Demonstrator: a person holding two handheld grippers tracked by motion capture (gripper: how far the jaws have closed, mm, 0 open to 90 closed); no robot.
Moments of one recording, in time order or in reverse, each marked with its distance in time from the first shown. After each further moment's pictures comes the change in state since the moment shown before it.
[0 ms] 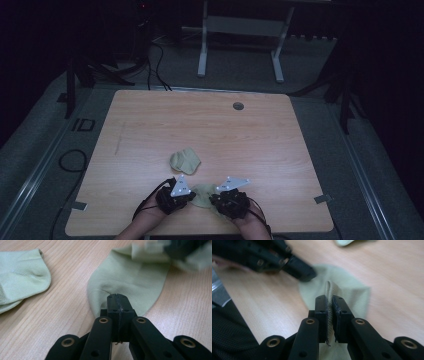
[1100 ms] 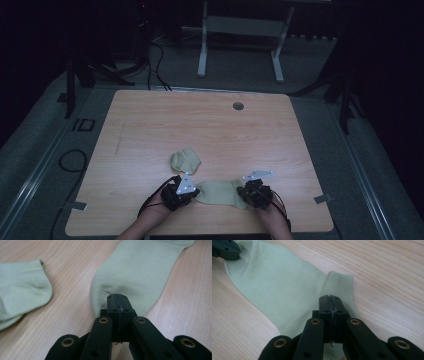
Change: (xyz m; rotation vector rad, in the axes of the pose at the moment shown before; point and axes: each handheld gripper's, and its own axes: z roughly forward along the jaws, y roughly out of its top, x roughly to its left) left arm 0.004 0.011 0.012 -0.008 0.022 0.020; right arm -0.069 -0.030 -0.007 0.068 -0.153 0.112
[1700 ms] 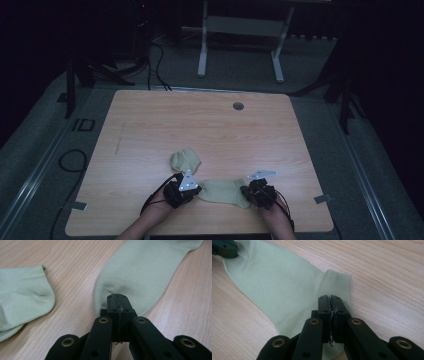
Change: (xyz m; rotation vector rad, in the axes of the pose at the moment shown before) left arm 0.003 0.004 0.005 -0.007 0.000 -0.011; right arm -0.009 -0.004 -0.004 -0.006 -0.016 0.033
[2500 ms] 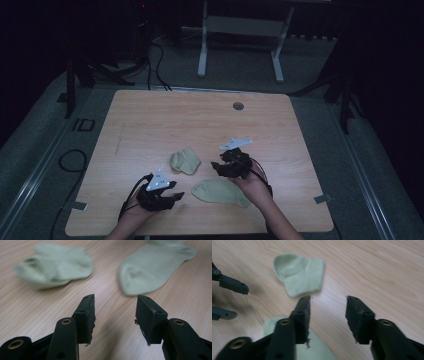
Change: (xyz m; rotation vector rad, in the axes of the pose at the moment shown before) left arm 0.023 -0.047 -0.061 -0.087 0.041 -0.217; right arm 0.044 0.118 0.003 -0.094 0.078 -0.191
